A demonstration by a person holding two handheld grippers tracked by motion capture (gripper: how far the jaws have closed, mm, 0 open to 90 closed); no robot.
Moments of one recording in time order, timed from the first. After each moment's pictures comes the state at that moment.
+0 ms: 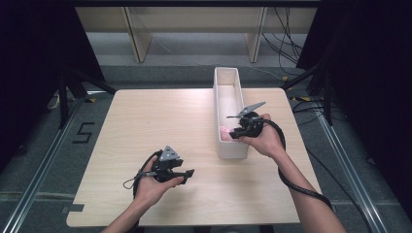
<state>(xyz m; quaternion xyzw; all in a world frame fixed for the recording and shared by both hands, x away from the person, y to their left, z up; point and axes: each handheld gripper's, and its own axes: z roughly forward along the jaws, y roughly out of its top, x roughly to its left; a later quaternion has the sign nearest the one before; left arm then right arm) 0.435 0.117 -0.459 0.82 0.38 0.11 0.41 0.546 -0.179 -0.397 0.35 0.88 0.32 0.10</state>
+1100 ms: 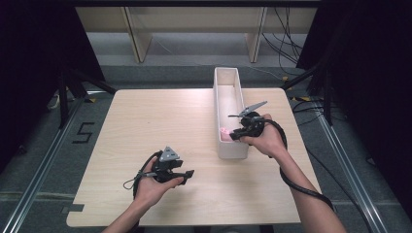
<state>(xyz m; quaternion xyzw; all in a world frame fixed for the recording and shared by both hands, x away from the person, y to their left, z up) 0.435 0.117 -0.461 0.82 0.38 0.11 0.41 0.545 -0.182 -0.396 0.36 0.87 0.33 0.08</state>
